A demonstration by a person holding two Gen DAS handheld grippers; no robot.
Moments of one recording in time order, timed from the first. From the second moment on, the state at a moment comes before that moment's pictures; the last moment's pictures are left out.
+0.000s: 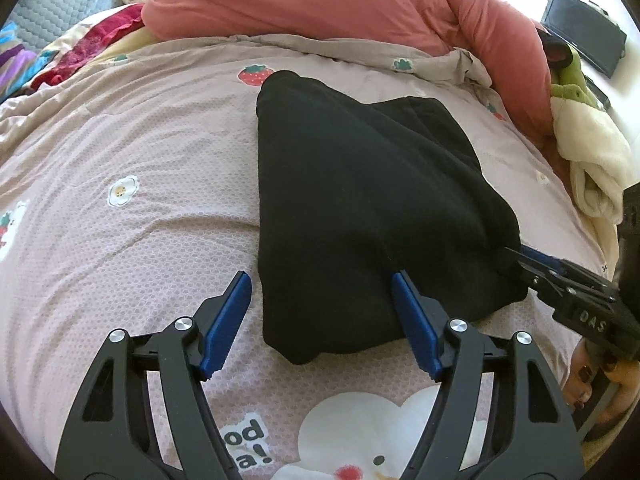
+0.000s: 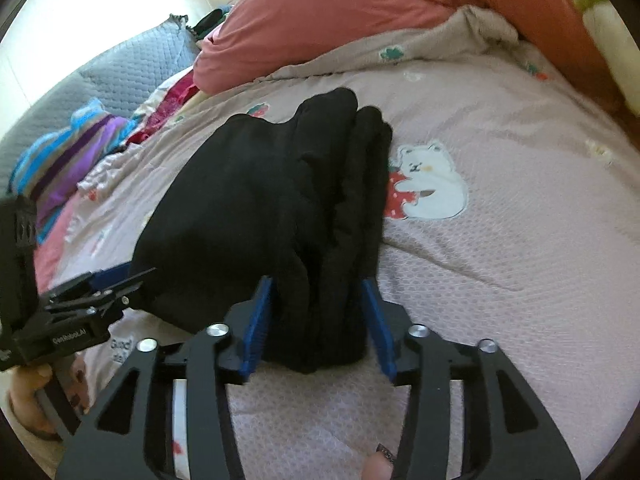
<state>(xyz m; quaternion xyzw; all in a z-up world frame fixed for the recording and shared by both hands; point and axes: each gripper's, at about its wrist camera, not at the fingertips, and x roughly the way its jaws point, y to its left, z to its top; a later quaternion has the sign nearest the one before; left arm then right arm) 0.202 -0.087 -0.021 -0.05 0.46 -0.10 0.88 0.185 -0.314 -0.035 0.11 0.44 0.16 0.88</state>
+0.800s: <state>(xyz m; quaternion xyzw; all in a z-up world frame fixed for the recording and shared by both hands) 0.143 -0.087 0.027 -0.04 0.39 -0.09 0.91 0.108 -0.319 0.027 0.06 0.32 0.13 0.94</state>
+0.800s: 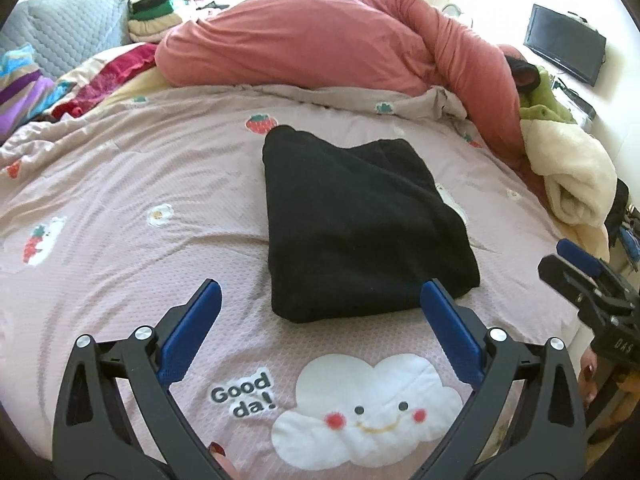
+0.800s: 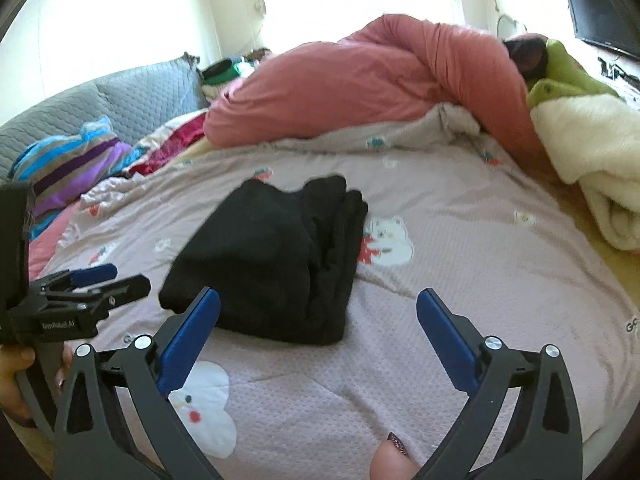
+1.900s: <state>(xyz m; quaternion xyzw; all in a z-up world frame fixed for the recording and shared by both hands) 0.092 -0.035 -0.017 -0.06 0.39 -0.05 0.92 0.056 -0.271 -0.031 0.05 0.35 0.05 0.94</state>
